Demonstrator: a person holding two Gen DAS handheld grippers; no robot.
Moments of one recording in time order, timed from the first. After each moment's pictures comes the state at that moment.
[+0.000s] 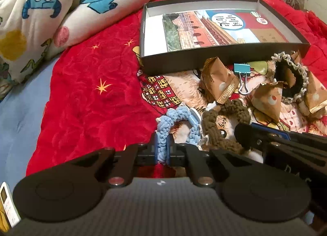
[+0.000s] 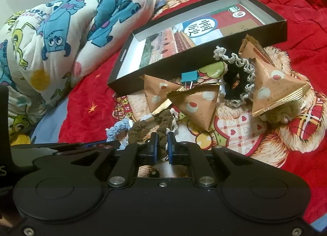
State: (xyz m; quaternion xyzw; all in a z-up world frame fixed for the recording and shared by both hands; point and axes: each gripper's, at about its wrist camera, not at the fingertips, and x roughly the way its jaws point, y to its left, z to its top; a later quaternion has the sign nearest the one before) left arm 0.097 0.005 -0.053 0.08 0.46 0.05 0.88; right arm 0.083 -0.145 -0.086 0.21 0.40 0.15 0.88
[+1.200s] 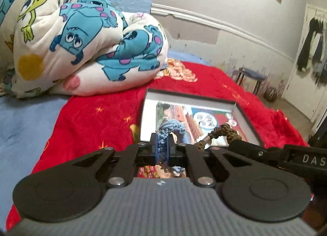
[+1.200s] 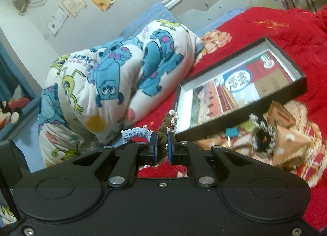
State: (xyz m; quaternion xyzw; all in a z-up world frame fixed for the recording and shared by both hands) left arm 0.060 0.045 0.035 -0.08 0.26 -0.01 0.96; right arm 0.071 -0.182 0.003 0.30 0.28 0.24 0.88
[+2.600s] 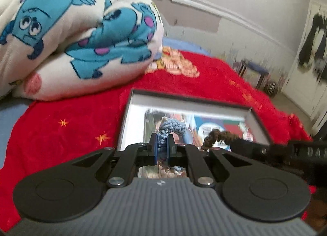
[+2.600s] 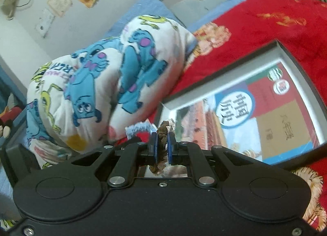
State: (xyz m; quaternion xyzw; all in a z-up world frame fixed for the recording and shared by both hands) left arm 0.195 0.031 -0.007 -0.08 0.31 -0.02 0.95; right arm 0.224 -0.204 -0.035 0.31 0.33 0.24 0.86
